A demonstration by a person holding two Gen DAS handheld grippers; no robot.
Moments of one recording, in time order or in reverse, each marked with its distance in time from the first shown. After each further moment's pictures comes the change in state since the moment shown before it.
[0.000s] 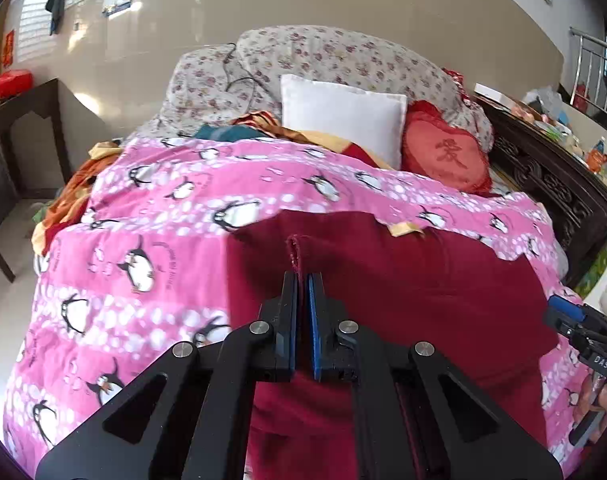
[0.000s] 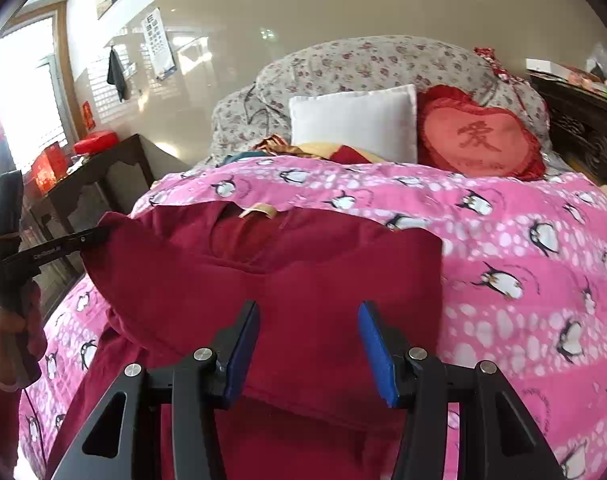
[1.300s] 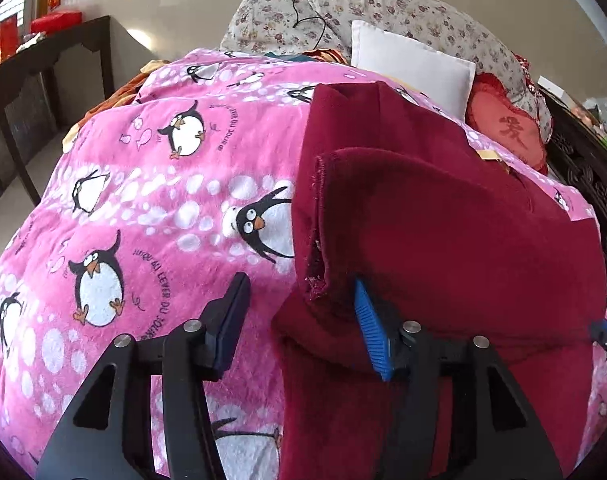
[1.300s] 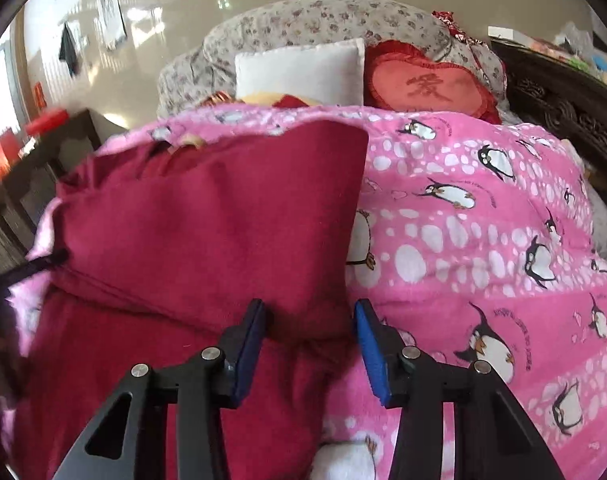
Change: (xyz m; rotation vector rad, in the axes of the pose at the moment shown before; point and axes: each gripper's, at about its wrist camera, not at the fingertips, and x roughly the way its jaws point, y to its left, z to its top) left arm 0.041 0.024 -0.075 -0.155 0.137 0.140; right arm -0.003 -0.029 -0.051 0.063 0.125 -0.169
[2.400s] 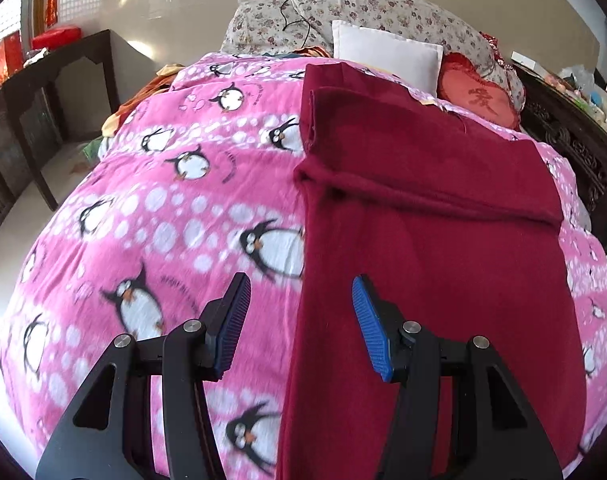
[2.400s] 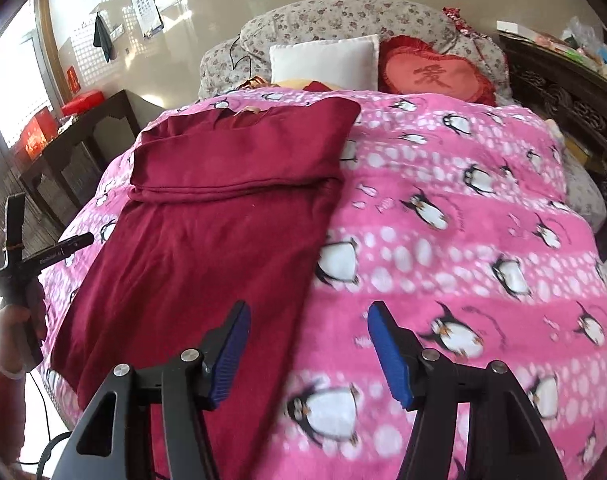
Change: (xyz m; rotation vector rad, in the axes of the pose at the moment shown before) left arm -0.117 0.009 -0.096 0.094 -0.002 0.015; right arm -0.137 -0.007 -0.094 -0.041 0.070 0.084
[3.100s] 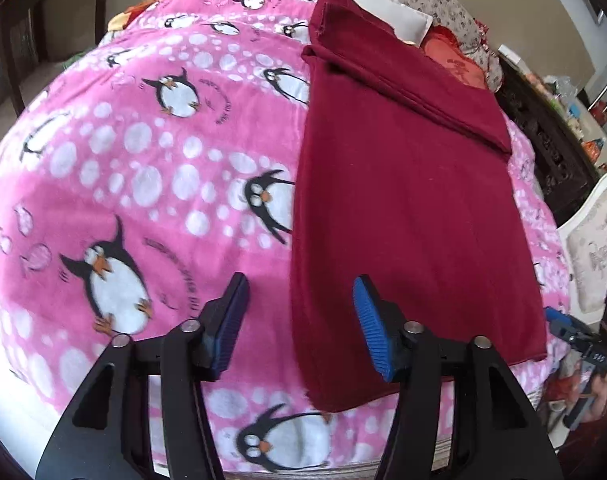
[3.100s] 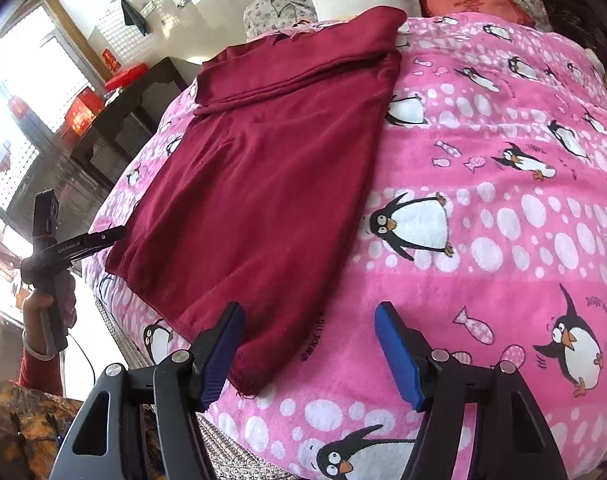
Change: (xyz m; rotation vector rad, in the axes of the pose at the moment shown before) left arm -0.052 0.031 -0.106 -0.132 0.204 -0.208; right arm -0.002 0.018 -0.099 0.022 0.179 0.258
